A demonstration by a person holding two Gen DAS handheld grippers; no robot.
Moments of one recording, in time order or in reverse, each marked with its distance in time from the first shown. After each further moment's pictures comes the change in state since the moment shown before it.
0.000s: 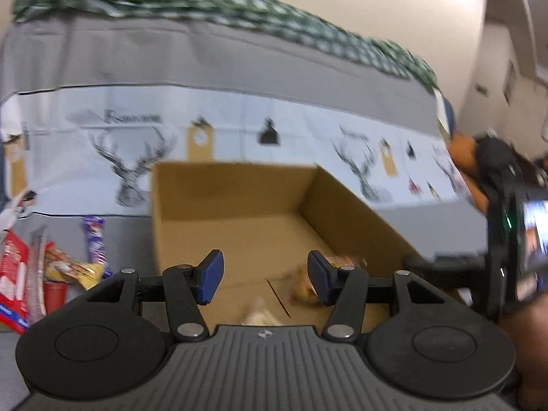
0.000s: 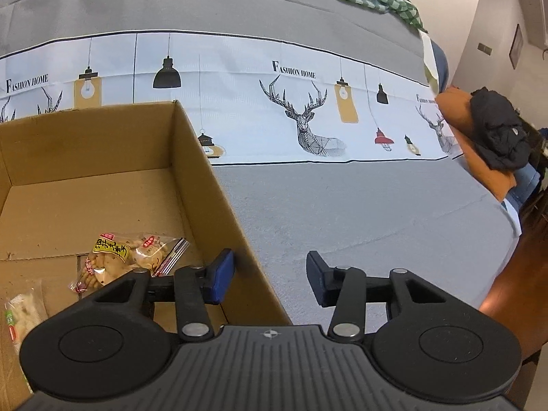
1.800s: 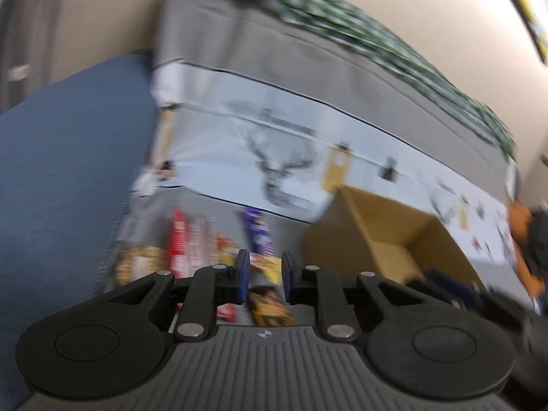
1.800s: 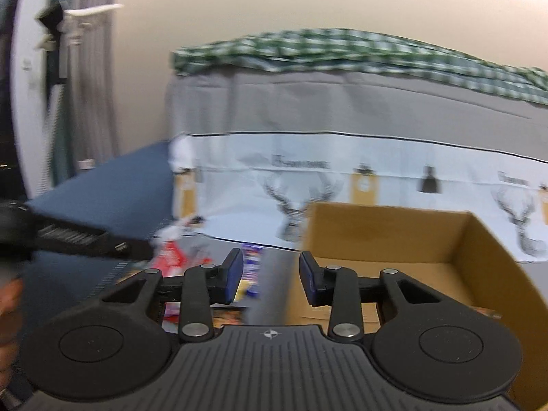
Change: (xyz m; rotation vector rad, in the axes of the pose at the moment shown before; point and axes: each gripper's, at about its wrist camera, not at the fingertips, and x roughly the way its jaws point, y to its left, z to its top) left arm -0.089 0.182 0.011 -0.288 0.013 0.198; right arm -0.157 0.148 -0.015 -0.152 -0.338 0.725
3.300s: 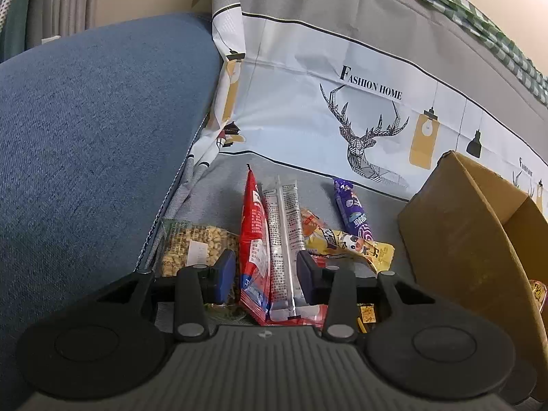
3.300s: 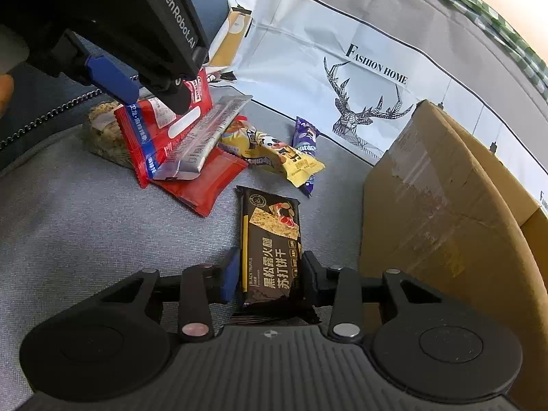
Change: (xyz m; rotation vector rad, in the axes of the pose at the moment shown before) left arm 0.087 0.039 -0.017 0.030 0.077 0.196; right arm 0.131 0.084 -0.090 -0.353 0.333 -0.123
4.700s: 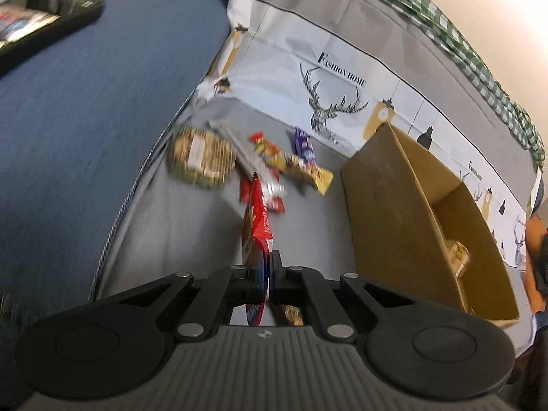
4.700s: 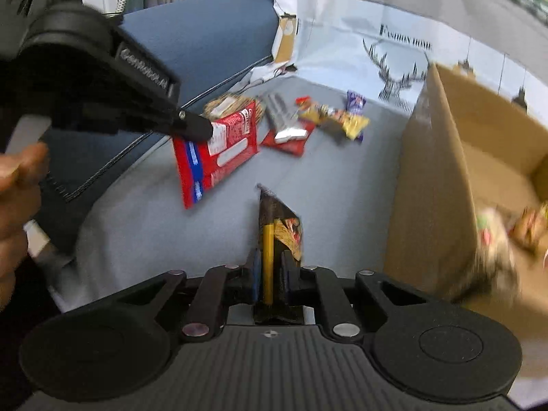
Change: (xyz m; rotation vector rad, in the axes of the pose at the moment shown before) left arm -0.119 0.007 -0.077 -0.170 0.094 -0.141; right arm -0.120 -0.014 -0.045 0.125 0.081 0.318
